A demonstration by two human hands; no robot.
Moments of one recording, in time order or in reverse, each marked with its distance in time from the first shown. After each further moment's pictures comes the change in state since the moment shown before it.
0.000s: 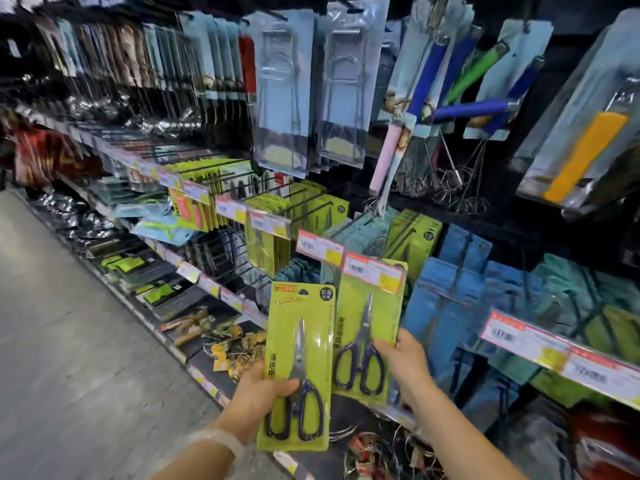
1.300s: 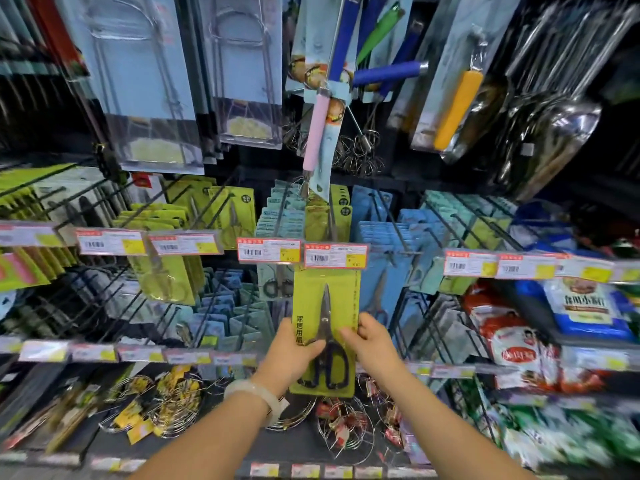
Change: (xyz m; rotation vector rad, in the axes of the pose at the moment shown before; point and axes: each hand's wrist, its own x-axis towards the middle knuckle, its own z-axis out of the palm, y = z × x) left_hand 0.078 0.060 0.036 0.529 -0.470 0.304; right_hand -0.032 -0.009 0.065 -0.046 0.324 0.018
